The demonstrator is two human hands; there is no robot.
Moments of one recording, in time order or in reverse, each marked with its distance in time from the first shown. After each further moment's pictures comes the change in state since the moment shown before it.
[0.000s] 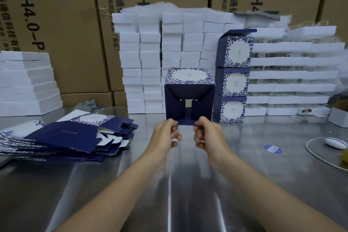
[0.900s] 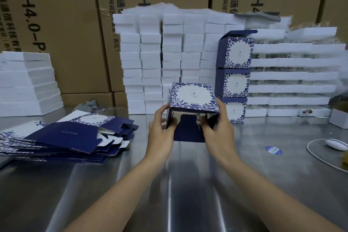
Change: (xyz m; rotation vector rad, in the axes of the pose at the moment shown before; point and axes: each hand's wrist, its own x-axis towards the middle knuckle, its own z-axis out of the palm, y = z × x) left_hand 0.004 -0.007 -0.002 0.063 0.143 0.235; right_hand 0.013 0.009 -0.020 -0.399 0.231 -0.611
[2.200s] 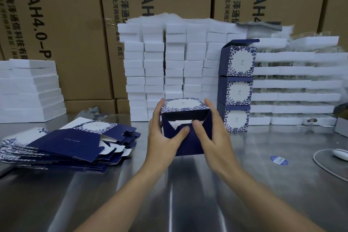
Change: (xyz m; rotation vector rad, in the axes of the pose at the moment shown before) left_hand -0.007 0.013 -0.009 -0.019 0.013 0.267; right_hand -0.006 -0.015 0.005 0.057 -0.173 -0.114
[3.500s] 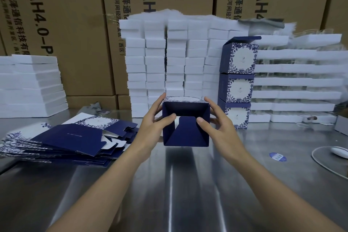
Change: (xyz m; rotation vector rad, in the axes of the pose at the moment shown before) left_hand 0.033 0.013 -0.032 -0.131 -0.216 -0.214; right_hand 0.018 0.010 -0.024 0.142 -0.154 0.126
